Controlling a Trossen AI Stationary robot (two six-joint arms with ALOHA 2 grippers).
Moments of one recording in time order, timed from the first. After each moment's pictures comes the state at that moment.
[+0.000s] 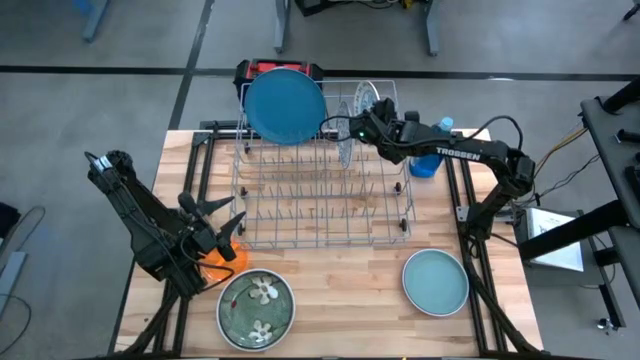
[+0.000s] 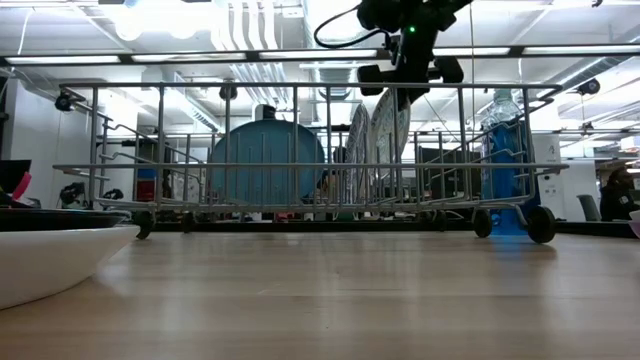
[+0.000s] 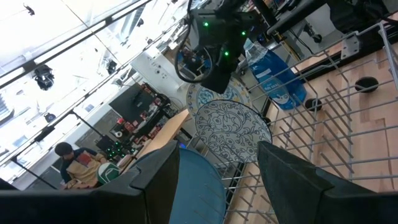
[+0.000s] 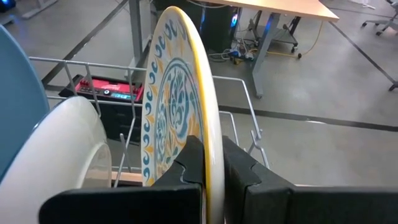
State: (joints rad) left arm -0.90 1.23 1.06 -1.55 -1.57 -1.01; right arm -0.37 1.66 1.43 -0.68 1.01 0.70
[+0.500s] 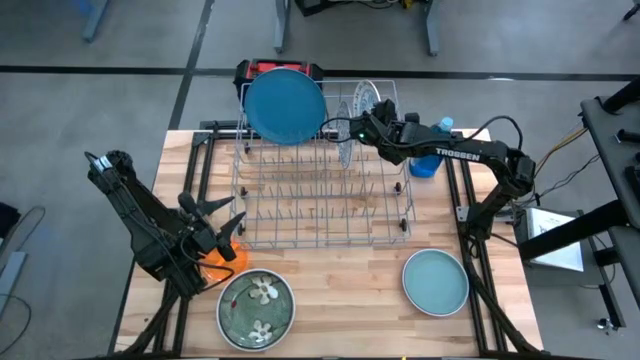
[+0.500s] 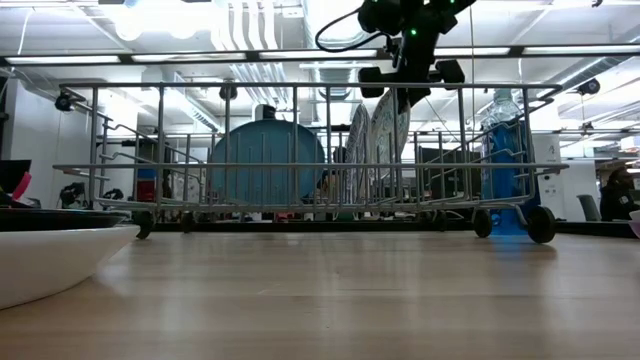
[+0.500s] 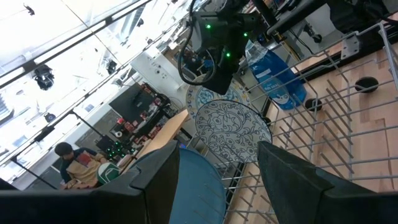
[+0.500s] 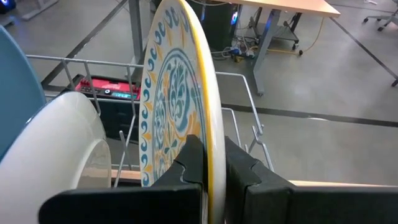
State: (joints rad) left arm -0.90 1.23 1.06 -1.55 -1.57 -1.01; right arm -0.37 1.65 1.41 -0.68 1.00 0.73
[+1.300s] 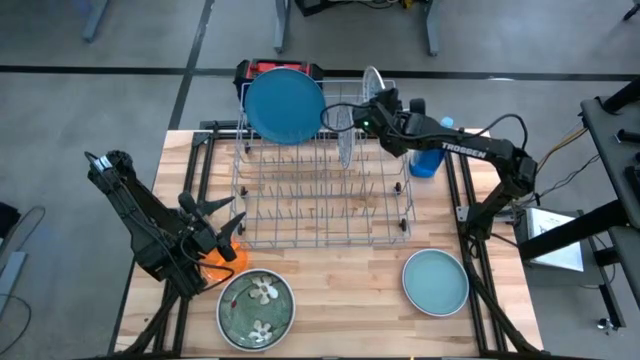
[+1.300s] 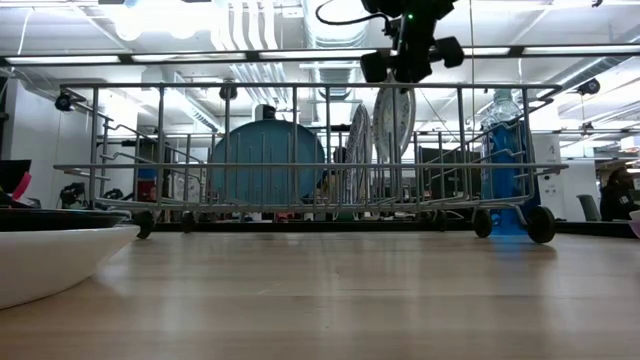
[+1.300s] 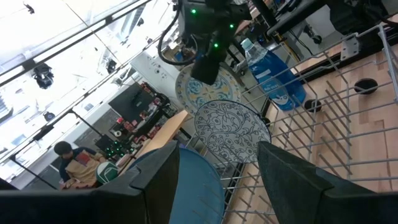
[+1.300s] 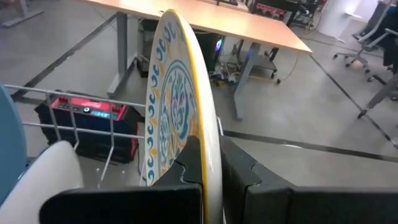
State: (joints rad) left arm -0.90 1.23 1.06 -1.54 -1.57 -1.01; right arm -0.38 1.64 1.51 -0.67 1.10 0.54
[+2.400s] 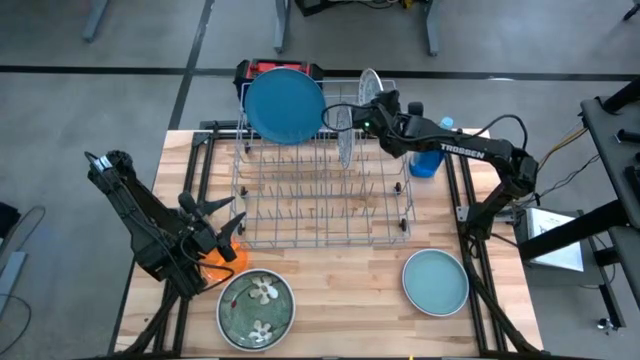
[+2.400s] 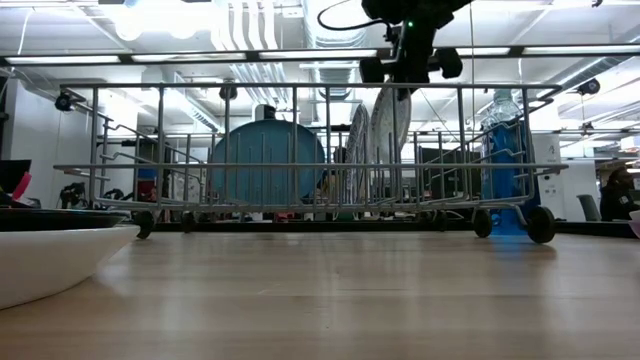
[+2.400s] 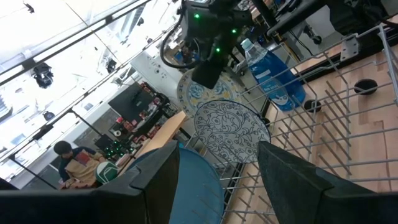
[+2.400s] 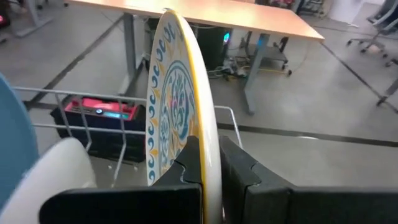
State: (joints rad) left arm -0.90 1.23 1.06 -1.54 -1.57 -1.01; right arm -0.39 1.63 1.45 -0.58 1.05 0.58
